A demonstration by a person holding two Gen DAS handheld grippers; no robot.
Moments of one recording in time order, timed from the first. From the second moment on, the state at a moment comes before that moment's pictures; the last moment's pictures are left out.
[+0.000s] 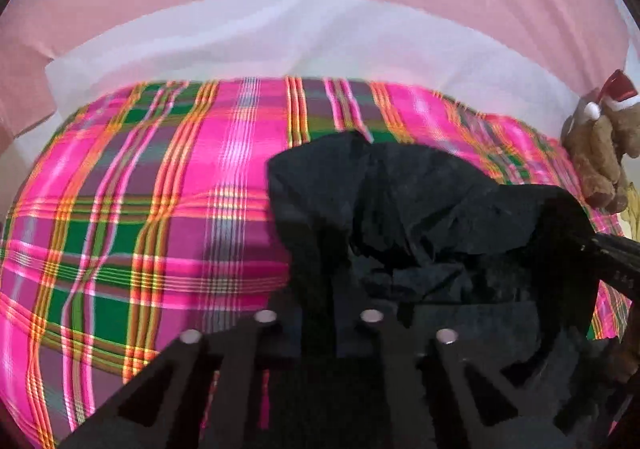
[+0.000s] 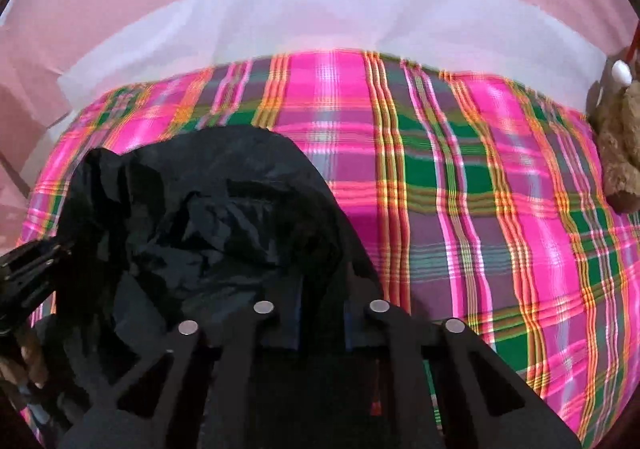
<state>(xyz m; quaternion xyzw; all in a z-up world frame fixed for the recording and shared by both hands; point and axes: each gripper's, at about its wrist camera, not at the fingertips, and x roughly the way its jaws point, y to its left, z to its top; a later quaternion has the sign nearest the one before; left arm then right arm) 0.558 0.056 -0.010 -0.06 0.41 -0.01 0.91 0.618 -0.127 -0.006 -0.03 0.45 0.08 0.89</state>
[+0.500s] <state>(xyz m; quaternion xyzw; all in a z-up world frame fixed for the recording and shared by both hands) 0.364 0.078 0.078 -0.13 0.28 -0.07 0.95 0.431 -0.157 0.085 0.04 0.33 0.13 0.93</state>
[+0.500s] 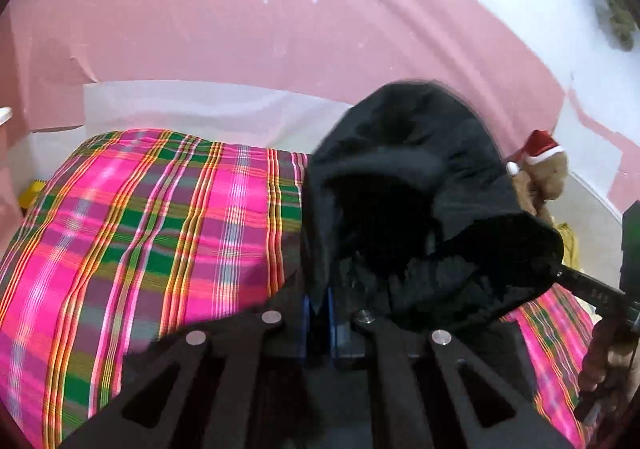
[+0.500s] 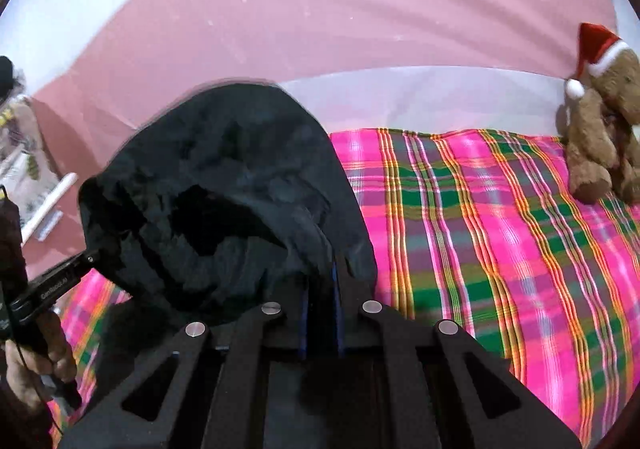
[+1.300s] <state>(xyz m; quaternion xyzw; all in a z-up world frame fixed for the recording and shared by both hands) 0.208 0.107 -0.002 -0.21 0.36 -0.02 0.91 0.292 -0.207 -0.016 0.19 0.44 0.17 0.86</state>
